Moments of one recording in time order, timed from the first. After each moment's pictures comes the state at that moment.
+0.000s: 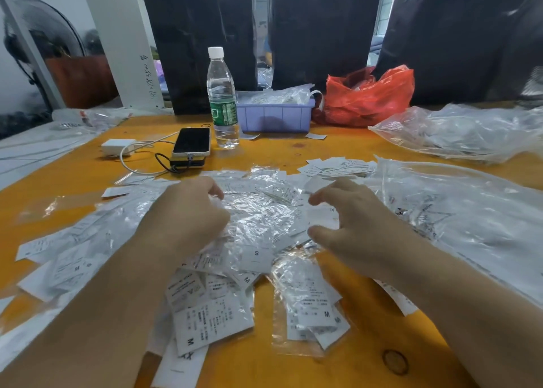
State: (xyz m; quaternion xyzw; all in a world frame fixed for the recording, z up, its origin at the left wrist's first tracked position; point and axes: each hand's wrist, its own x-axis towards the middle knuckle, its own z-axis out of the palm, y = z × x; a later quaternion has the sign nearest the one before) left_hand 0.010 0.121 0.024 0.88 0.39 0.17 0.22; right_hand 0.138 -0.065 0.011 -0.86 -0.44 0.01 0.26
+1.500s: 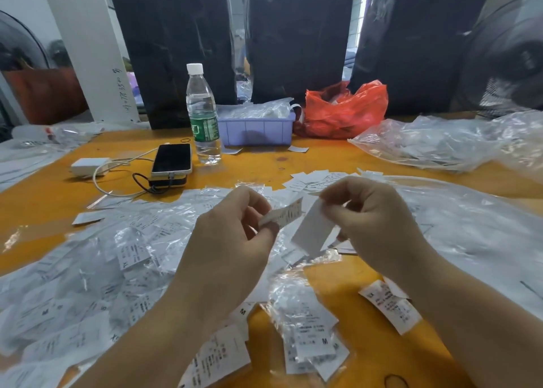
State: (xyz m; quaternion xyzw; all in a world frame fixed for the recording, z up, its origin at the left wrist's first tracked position) left_hand 0.021 0.072 0.017 0.86 0.14 0.33 0.36; right_hand 0.153 -0.071 0.017 -0.74 -0.36 -0.03 0.56
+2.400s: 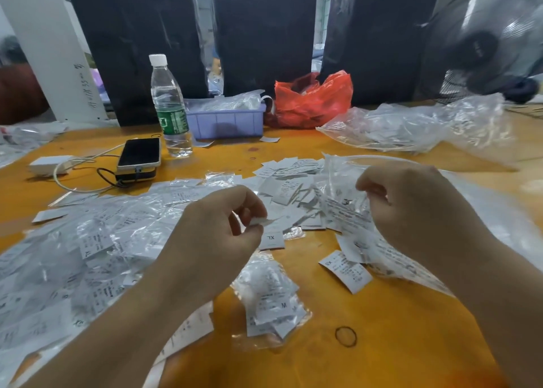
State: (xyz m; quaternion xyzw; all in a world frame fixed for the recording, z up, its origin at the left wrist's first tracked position) left_hand 0.016 0.049 0.016 0.90 0.06 0.28 0.34; right_hand 0.138 -0.149 0.042 -0.90 -0.32 -0.20 0.22
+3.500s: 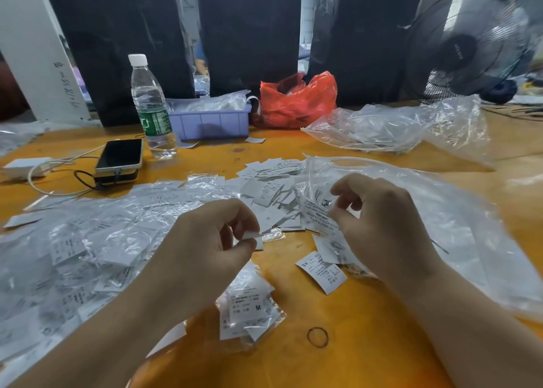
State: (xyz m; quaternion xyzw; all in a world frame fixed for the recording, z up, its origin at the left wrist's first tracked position) left_hand 0.018 0.038 0.011 0.91 0.04 0.25 0.33; right_hand 0.149 -0.150 0.007 -0.85 -0.32 -0.24 0.34
